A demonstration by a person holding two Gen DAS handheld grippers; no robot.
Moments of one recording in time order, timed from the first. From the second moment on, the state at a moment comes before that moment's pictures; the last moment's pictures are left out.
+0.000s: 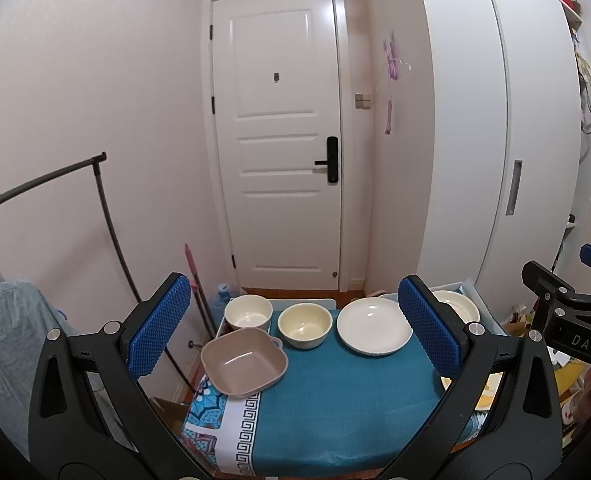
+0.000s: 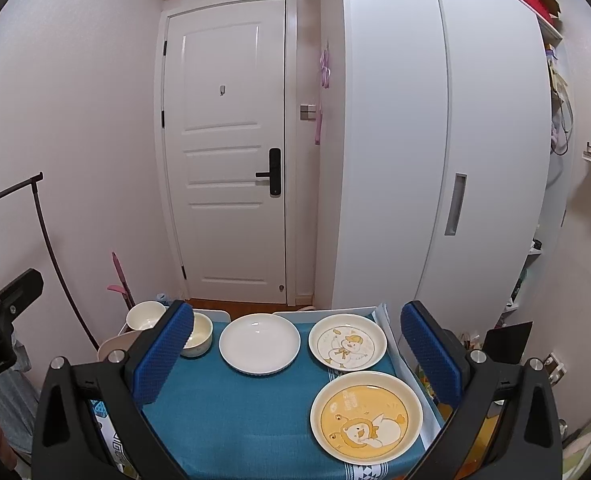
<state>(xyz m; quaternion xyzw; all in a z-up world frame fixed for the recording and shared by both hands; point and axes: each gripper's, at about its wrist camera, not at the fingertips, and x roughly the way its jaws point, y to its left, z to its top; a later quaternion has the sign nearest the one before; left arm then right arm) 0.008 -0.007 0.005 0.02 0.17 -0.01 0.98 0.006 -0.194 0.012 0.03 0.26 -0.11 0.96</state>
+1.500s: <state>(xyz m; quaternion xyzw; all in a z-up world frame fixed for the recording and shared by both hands) 0.156 -0.247 -0.307 -0.03 0.57 -0.14 0.81 0.057 -0.459 -0.283 0.16 0.59 0.11 0.78</state>
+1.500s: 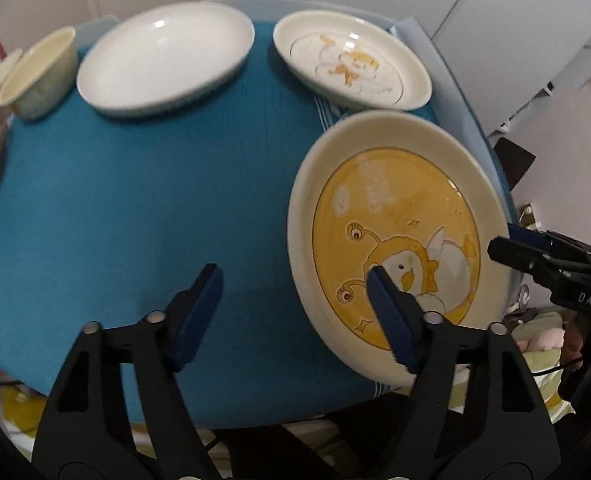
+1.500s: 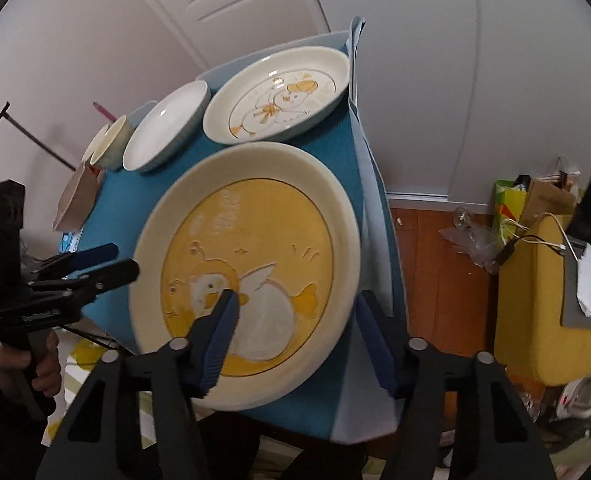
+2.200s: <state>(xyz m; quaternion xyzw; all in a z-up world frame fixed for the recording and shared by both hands) 0.162 -0.254 -0.325 -0.06 0.58 -0.12 0.80 0.075 -0.473 -0.304 0.14 0.59 0.13 0.78</state>
